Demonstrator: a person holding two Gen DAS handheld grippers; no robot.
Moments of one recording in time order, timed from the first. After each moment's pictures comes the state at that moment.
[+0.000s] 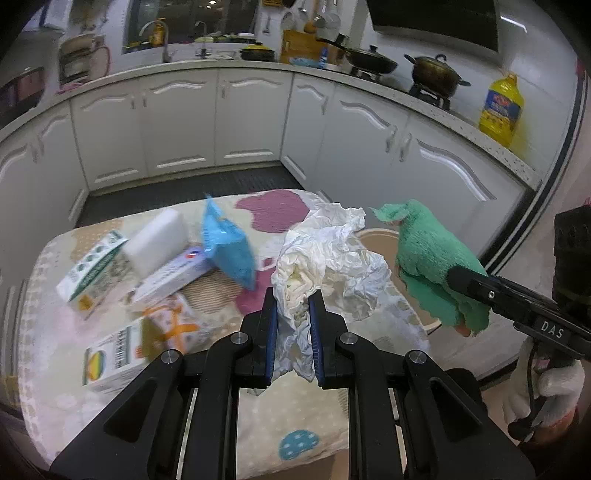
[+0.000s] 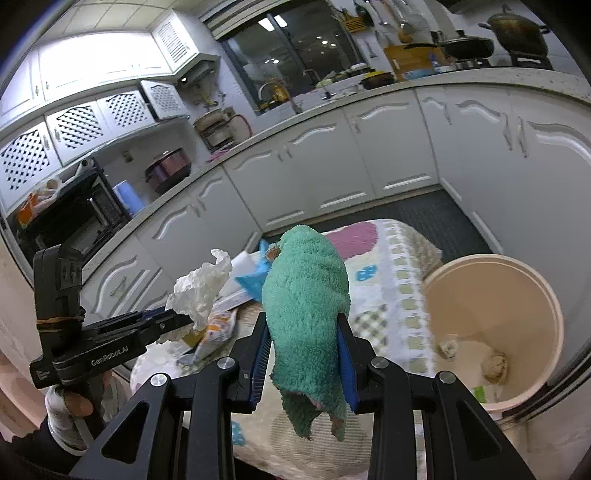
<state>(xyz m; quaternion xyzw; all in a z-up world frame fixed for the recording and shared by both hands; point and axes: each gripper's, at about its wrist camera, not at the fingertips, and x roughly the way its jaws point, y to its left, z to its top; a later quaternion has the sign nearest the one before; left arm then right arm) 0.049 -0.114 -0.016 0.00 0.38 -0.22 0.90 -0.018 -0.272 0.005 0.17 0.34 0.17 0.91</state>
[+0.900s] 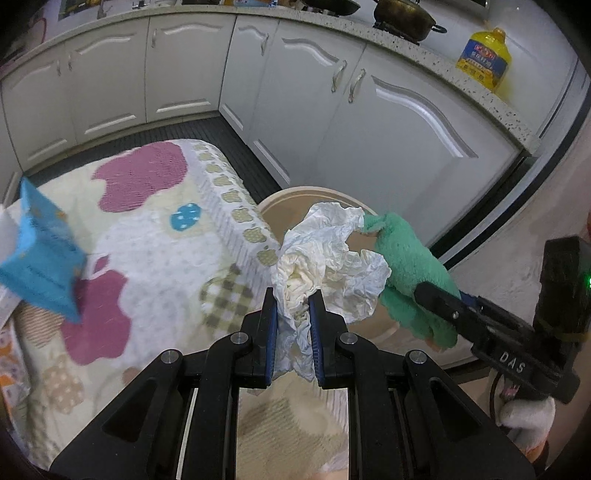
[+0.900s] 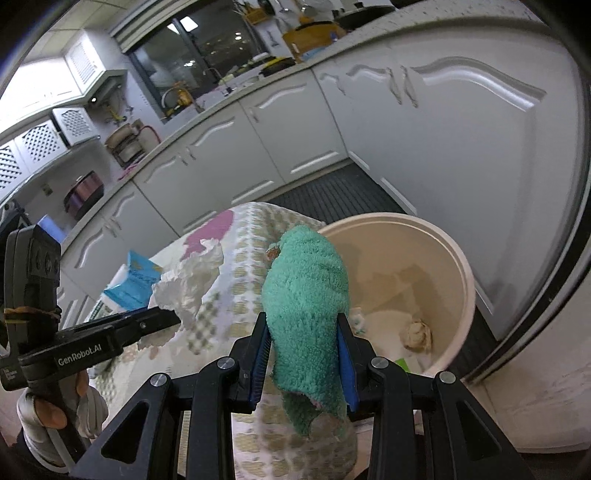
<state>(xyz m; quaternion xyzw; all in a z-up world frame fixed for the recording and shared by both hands) 0.111 -0.267 -0.082 0.00 0.47 -0.30 0.83 -0.011 -0.388 -0.060 0.21 0.39 0.02 0.89</state>
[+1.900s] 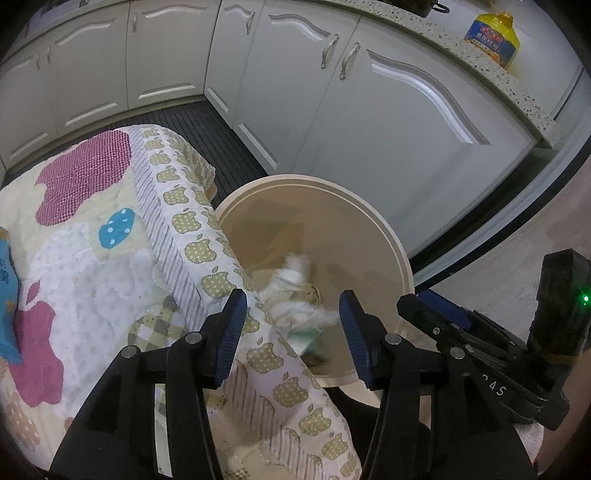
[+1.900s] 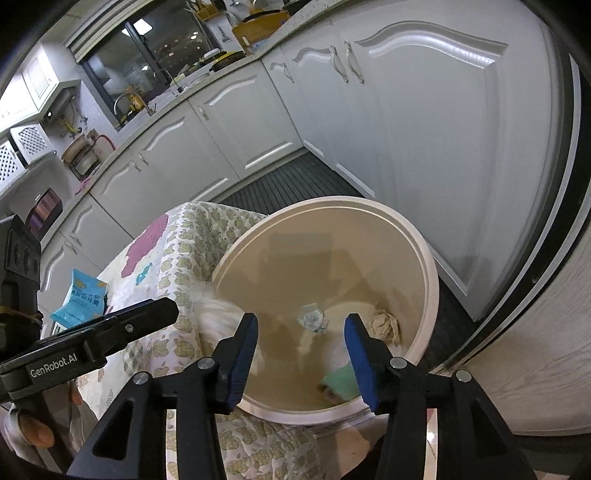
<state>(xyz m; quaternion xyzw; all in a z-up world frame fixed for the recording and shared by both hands) 0.138 -0.319 -0.114 0.01 0.50 -0.32 0.81 0.002 -0.425 -0.093 0.23 0.42 -0.05 0.88</state>
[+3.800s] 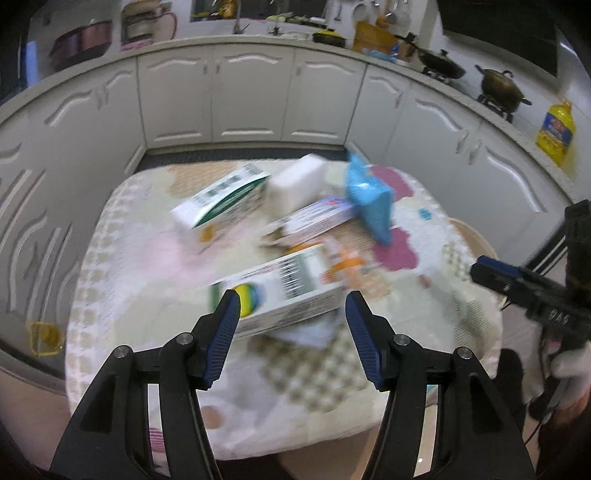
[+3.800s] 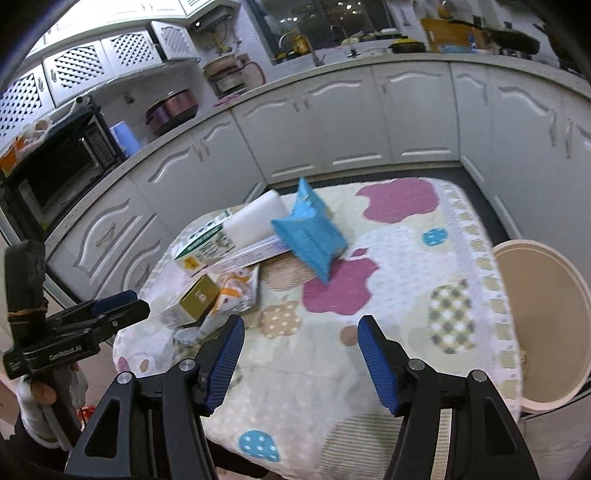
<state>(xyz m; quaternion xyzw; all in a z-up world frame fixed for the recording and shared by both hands) 0.037 0.032 -0.060 -0.03 0.42 -0.12 0.90 0.025 -0.161 -0.036 0.11 0.42 0.20 0.88</state>
